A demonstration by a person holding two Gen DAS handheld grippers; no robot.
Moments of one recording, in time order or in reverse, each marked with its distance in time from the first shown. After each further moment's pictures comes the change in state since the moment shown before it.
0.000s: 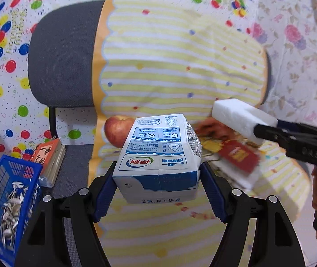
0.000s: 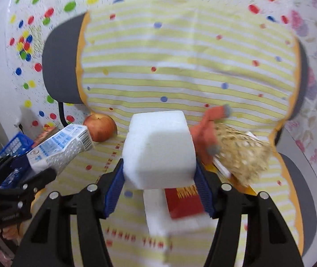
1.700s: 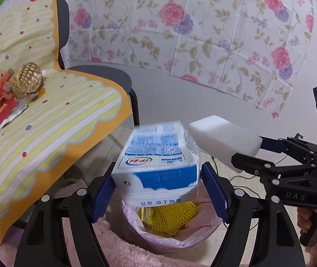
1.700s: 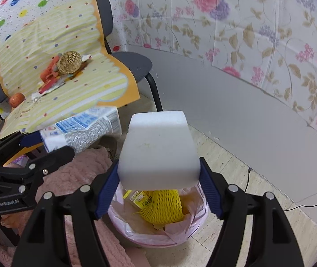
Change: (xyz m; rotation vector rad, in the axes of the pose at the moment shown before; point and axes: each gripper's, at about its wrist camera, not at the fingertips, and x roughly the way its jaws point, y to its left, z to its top) left arm -0.078 -0.330 -0.172 0.479 0.276 -0.651; right arm -0.265 -0.119 -0.322 0.542 0.138 -0.480
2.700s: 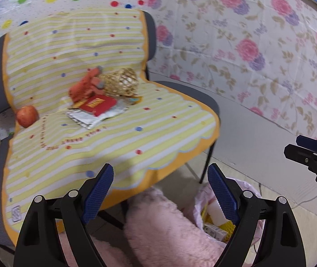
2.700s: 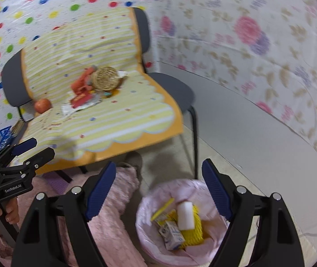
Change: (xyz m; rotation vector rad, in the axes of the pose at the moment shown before) left arm -0.102 0.103 -0.012 -0.205 -0.144 0.373; right arm -0.019 0.075 0.056 -0.124 -0.097 0.139
